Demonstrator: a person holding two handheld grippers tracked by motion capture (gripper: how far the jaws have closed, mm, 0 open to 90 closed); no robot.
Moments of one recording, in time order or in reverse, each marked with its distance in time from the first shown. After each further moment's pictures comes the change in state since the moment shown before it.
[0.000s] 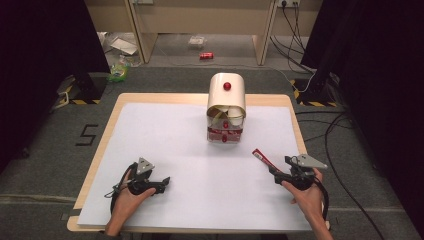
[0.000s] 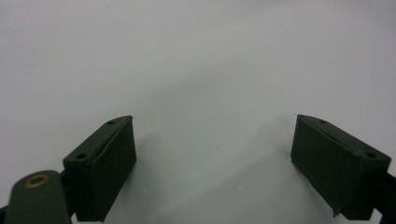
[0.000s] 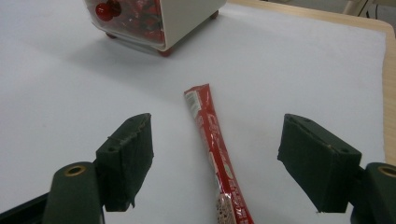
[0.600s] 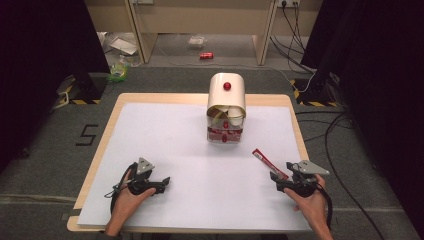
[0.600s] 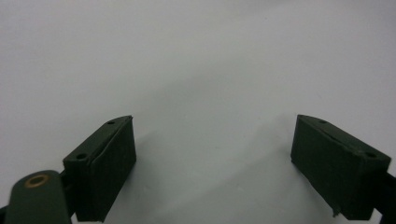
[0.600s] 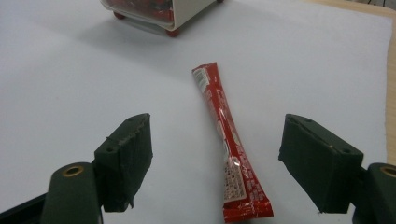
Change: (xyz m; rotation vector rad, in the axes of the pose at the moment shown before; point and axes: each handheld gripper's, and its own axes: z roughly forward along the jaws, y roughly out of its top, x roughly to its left) left arm 0.000 0.000 0.000 0.000 0.000 0.001; right arm 0.004 -0.012 -0.012 0.035 0.012 -0.022
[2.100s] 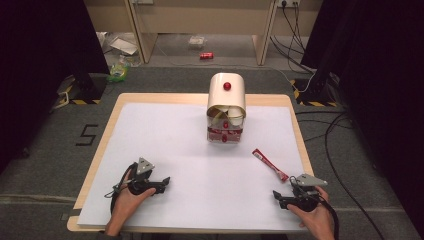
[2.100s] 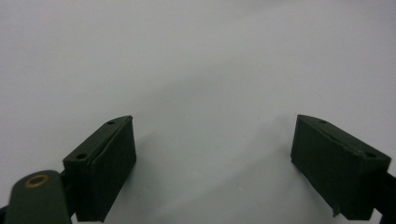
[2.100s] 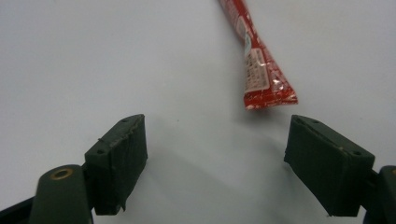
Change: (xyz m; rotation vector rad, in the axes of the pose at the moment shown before) left arm 0.000 0.000 0.000 0.000 0.001 0.000; right arm 0.008 -0.032 -0.012 0.203 0.011 -0.026
